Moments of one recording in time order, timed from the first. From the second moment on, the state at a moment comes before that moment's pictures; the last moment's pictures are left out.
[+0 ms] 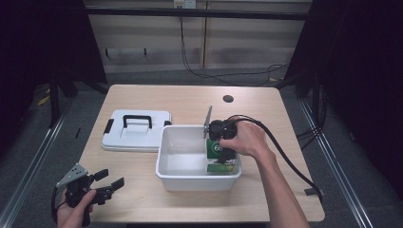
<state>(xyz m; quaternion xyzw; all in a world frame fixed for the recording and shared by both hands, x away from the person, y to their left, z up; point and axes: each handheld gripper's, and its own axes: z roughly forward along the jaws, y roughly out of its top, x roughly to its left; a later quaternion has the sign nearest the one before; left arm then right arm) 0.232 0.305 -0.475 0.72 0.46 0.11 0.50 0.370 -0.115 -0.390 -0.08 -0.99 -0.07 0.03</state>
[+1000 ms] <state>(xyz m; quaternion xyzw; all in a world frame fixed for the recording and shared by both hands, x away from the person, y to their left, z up) 0.232 0.305 -0.475 0.72 0.46 0.11 0.50 0.365 -0.106 -0.408 -0.08 -1.00 -0.03 0.01</state>
